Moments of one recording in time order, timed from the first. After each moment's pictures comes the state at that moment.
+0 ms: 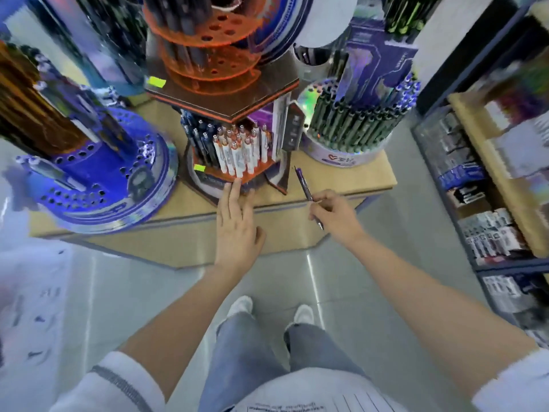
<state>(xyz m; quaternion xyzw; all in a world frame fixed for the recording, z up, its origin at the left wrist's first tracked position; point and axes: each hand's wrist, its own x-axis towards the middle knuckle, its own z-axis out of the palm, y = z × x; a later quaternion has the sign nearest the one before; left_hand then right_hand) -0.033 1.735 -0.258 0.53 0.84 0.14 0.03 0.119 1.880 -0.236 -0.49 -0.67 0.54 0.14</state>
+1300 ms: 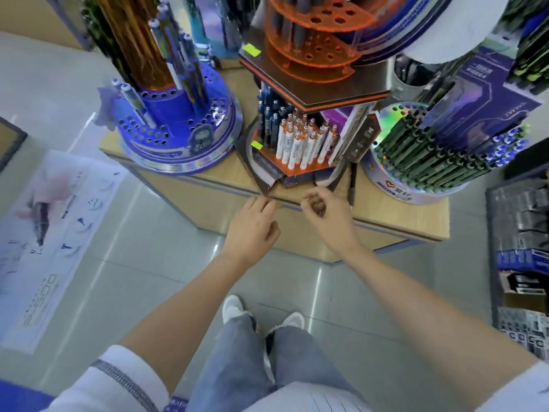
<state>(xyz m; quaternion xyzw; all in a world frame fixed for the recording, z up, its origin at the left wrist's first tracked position) -0.026 1.709 -0.249 0.43 0.87 0.22 0.10 0.062 1.870 -0.238 -0.26 -0.86 0.43 0.10</state>
